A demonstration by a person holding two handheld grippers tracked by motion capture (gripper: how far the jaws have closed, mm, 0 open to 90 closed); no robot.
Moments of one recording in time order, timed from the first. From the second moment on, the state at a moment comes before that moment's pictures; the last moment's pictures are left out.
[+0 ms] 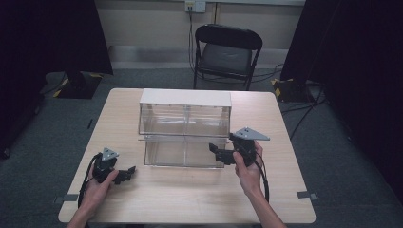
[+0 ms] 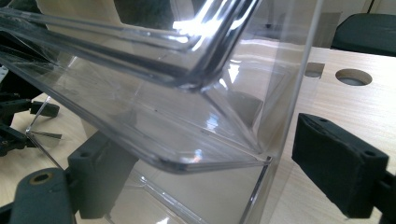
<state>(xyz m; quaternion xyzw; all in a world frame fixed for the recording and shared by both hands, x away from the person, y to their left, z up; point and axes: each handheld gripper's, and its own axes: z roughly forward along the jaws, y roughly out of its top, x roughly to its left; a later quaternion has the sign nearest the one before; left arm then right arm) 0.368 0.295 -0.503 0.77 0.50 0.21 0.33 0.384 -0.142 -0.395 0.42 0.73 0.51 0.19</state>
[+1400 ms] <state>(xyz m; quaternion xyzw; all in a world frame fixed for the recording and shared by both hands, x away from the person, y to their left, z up) 0.368 0.296 -0.503 0.77 0.50 0.21 0.33 0.383 -0.142 -0.394 0.41 0.73 0.51 0.20</state>
